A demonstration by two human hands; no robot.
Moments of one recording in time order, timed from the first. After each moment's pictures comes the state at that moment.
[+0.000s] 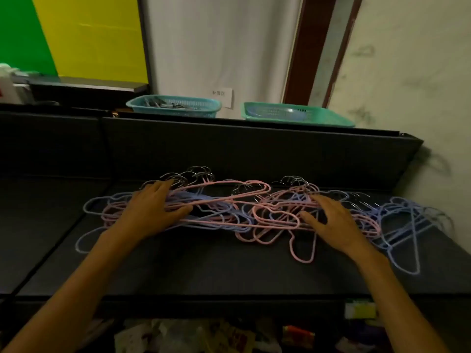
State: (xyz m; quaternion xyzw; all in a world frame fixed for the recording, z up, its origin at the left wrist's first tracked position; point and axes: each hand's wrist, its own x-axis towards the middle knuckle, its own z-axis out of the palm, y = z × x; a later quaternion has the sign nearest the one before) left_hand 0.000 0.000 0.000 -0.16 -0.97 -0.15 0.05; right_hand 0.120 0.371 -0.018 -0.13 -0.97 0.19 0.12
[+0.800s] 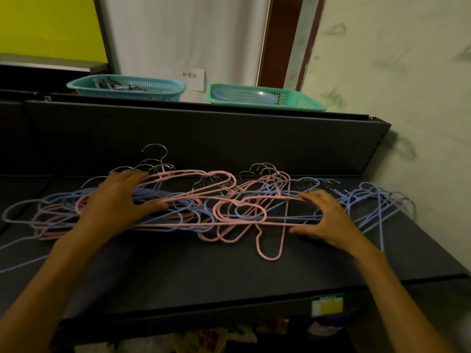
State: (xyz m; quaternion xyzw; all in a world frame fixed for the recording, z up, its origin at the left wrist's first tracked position) left_hand -0.007 0.039 0.002 -0.19 -0.96 -0.18 0.11; right_hand 0.134 0.430 -0.025 -0.10 -0.97 0.20 0.10
